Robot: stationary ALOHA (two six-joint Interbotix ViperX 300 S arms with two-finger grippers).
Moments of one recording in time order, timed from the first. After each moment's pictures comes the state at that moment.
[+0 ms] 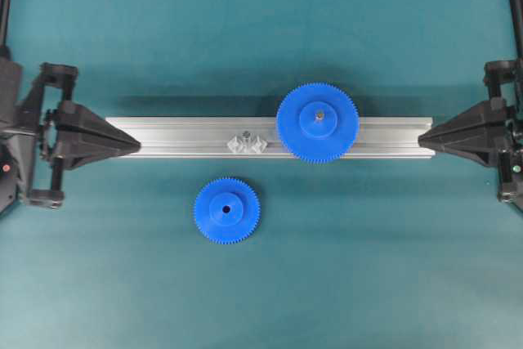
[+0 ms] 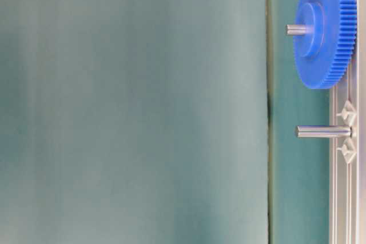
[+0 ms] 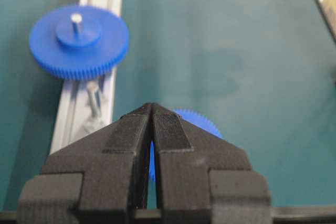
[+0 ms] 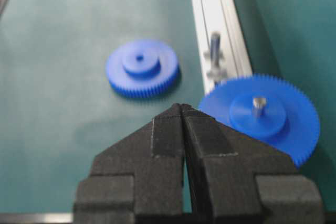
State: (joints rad) left arm -0.04 -0.73 1.04 0.01 0.04 -0.08; right arm 0.01 -0.98 1.21 0.02 0.09 0.11
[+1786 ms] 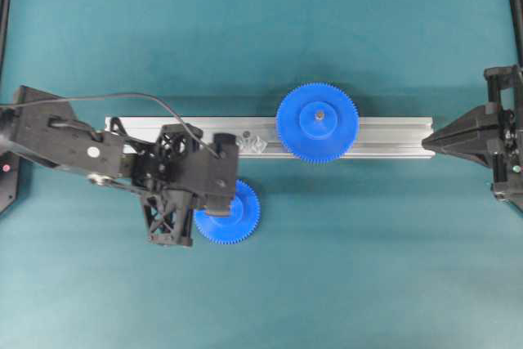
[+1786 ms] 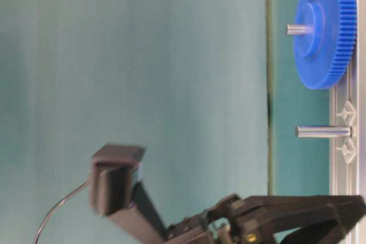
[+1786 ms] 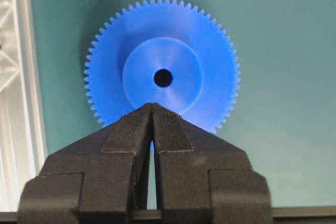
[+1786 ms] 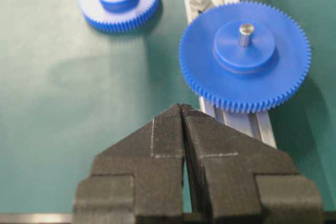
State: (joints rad) left arm -0.12 0.00 0.57 0.01 0.46 -0.02; right arm -0.02 -0.98 1.24 0.02 0.21 0.11
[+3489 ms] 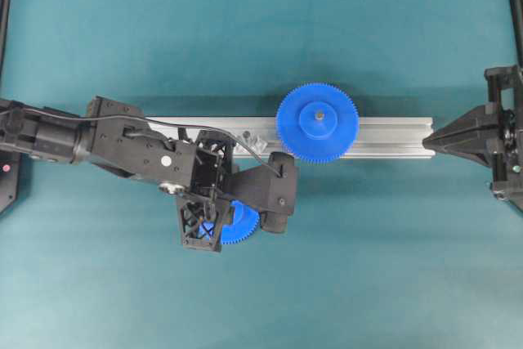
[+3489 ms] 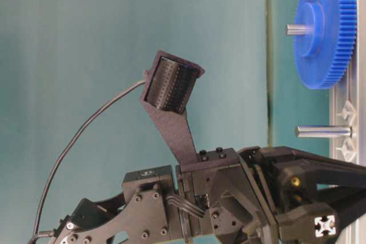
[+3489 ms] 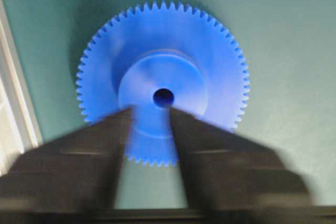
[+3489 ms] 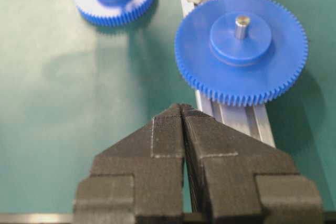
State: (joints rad) left arm -0.12 0.20 0.30 0.01 0.80 0.01; right arm -0.03 -0.98 1.25 0.02 0.21 0.11
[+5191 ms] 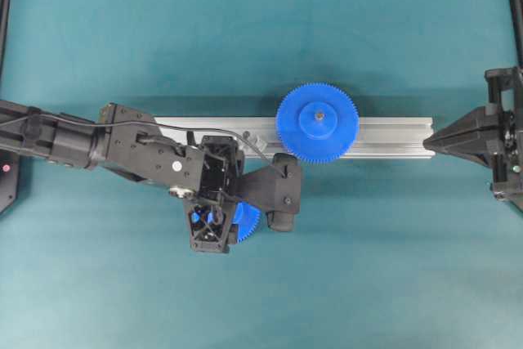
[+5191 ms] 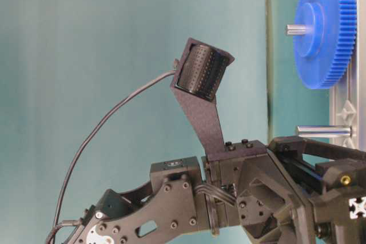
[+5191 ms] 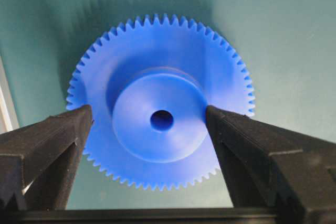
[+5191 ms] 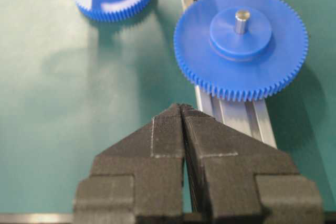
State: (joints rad) left arm -0.12 0.26 0.29 0.01 0.76 -0.04; right arm -0.03 -0.98 1.27 0.02 0.20 0.11
